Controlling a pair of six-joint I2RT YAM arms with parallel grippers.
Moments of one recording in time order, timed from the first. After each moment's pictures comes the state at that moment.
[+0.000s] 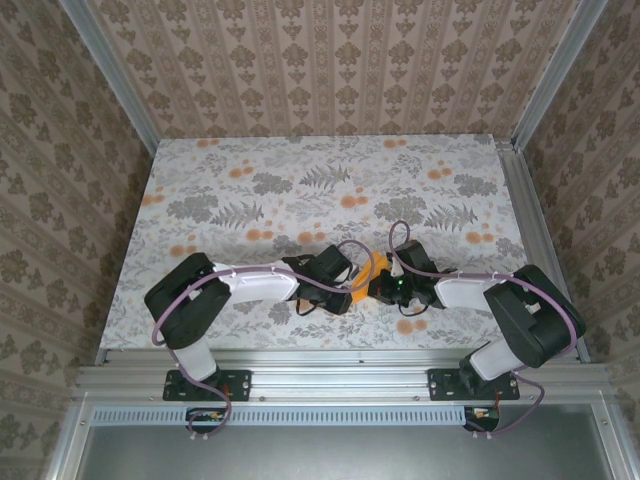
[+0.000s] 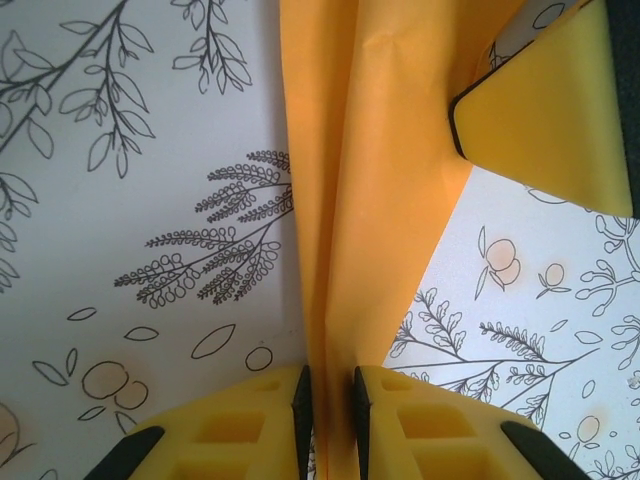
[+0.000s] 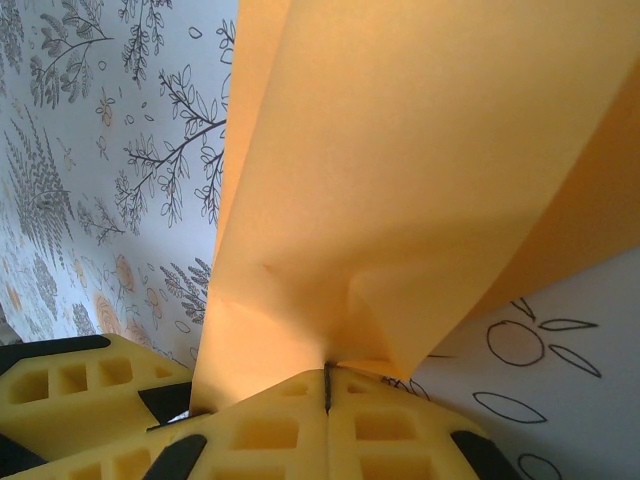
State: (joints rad) left arm -1.01 1.72 0.92 -0.33 0.17 -0.41; right arm 0.47 1.50 0.48 0.07 -0.44 0.86
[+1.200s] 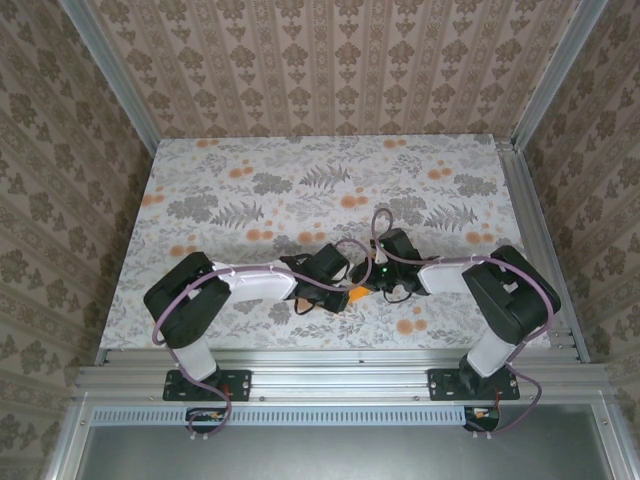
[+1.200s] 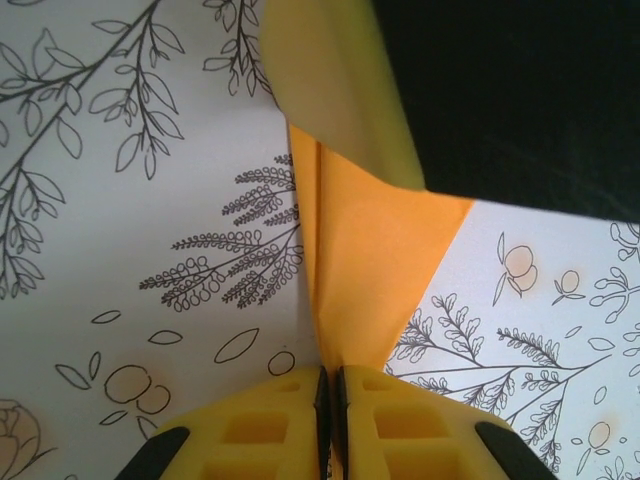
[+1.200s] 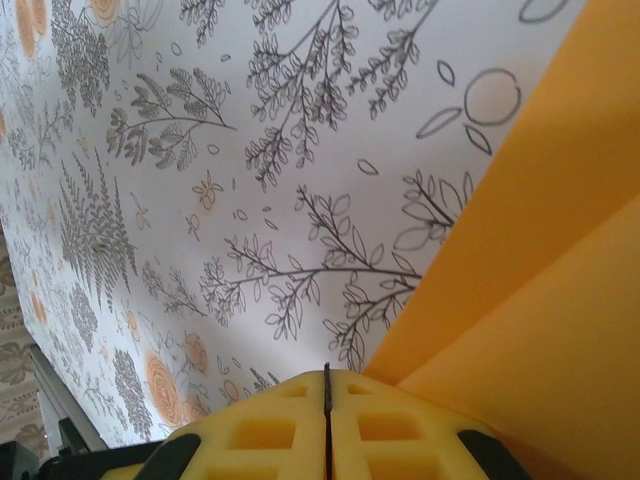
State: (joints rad) left arm -0.99 1.73 0.91 -0.31 0.18 -0.41; right arm 0.52 1.67 0.64 0.15 -0.43 0.85
